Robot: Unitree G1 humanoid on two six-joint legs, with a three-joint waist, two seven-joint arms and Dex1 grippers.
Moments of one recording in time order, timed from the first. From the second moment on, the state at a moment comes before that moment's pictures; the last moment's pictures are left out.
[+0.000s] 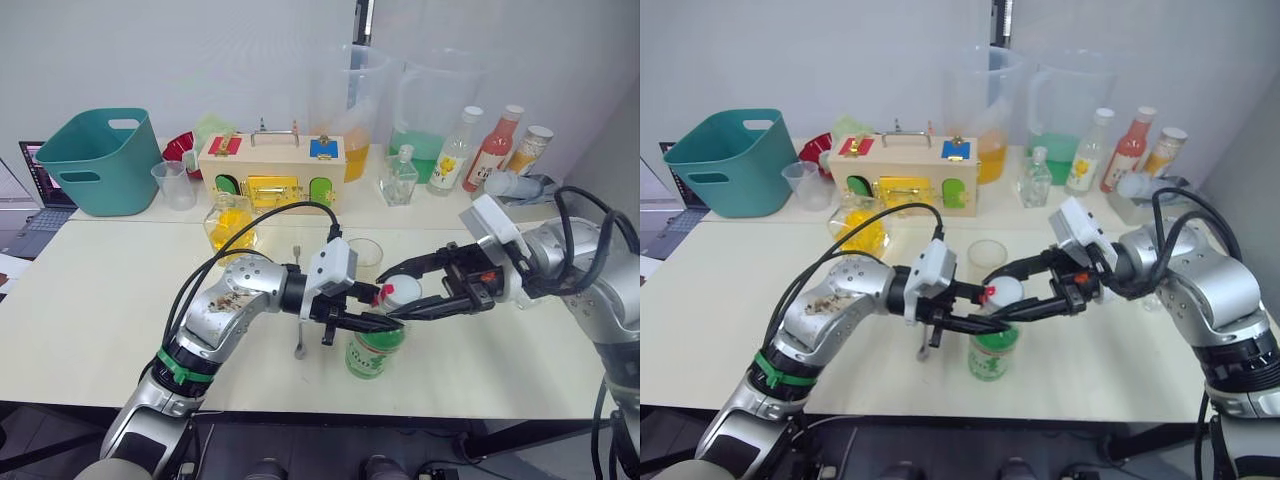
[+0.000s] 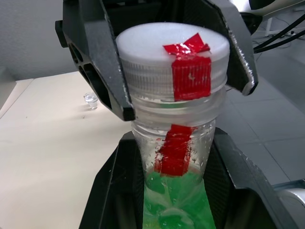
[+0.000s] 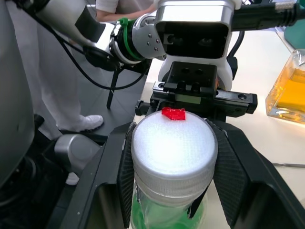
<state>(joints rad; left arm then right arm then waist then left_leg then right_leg) -0.71 0.41 -0.31 -0.18 -0.45 0.48 -1.16 -0.73 -0.91 0.10 -0.21 0.81 0.58 1.38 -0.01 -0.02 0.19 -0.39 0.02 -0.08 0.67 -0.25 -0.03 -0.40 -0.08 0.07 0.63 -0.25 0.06</state>
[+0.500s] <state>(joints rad) -0.71 0.41 -0.31 -0.18 -0.45 0.49 -1.16 -0.81 -0.91 -0.10 -0.16 0.85 0.70 1.26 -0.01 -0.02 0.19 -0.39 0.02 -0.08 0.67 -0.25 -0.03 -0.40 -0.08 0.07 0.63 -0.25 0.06</state>
